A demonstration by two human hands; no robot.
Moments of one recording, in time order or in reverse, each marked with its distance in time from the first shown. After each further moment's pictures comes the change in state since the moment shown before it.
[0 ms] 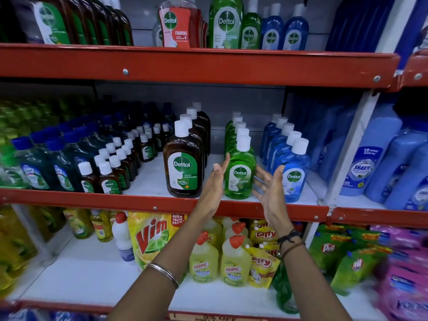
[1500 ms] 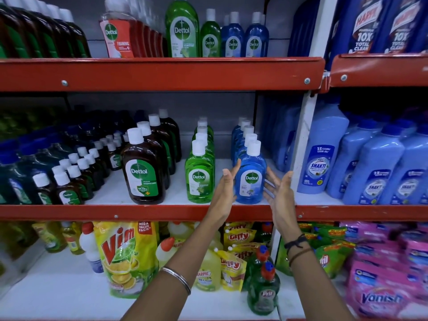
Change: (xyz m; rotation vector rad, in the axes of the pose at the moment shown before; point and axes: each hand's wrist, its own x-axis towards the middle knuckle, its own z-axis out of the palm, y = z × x) left_hand 0.016 0.017 0.121 -0.085 -0.014 -0.074; right_hand 0.006 -0.025 -0.110 -0.025 0.180 -0.043
